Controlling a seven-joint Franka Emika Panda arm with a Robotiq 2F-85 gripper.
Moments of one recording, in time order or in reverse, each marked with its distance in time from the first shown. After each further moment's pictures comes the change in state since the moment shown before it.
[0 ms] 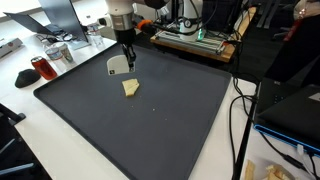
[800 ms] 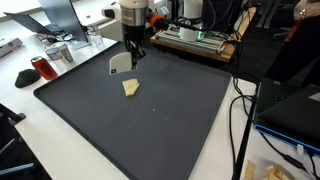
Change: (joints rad) arm 0.071 -0.020 0.062 0.091 -0.255 -0.150 0.149
